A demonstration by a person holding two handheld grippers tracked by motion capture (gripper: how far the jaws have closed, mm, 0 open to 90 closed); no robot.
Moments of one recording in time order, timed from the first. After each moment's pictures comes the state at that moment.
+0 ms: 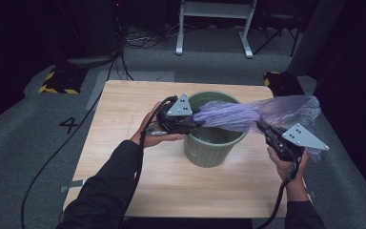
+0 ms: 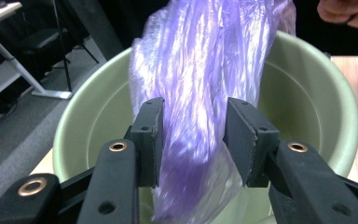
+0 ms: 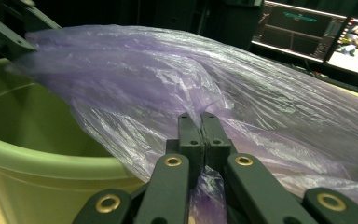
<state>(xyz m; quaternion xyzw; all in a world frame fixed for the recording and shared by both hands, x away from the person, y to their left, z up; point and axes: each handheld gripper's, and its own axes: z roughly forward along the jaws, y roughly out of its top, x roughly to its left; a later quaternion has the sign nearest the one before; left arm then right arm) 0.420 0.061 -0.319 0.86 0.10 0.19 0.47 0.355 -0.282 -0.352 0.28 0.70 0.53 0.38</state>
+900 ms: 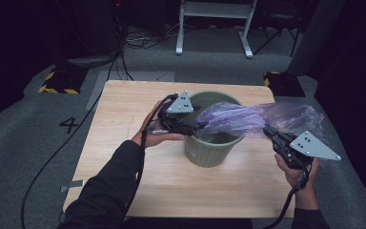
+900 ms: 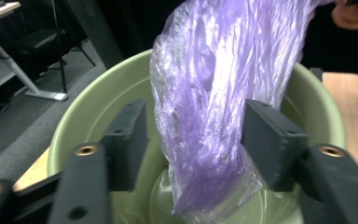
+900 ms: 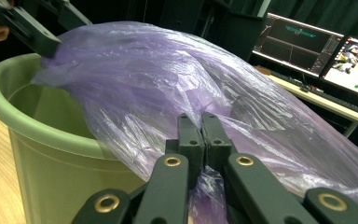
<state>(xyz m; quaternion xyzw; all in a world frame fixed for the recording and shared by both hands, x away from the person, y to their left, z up) 0.417 0.051 -0.314 0.85 0.10 0.18 0.48 0.330 -0.293 -0.342 0.25 0.71 0.52 0.40</state>
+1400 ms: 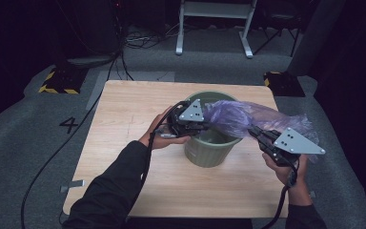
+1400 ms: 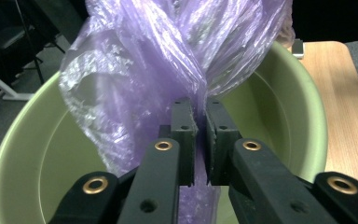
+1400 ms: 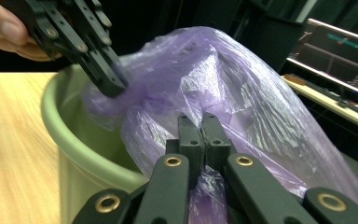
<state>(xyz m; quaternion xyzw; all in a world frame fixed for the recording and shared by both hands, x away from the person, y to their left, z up) 0.415 0.038 -0.323 0.88 0.05 0.15 0.46 0.334 -0.255 -0.329 0.19 0.75 0.51 0.37</state>
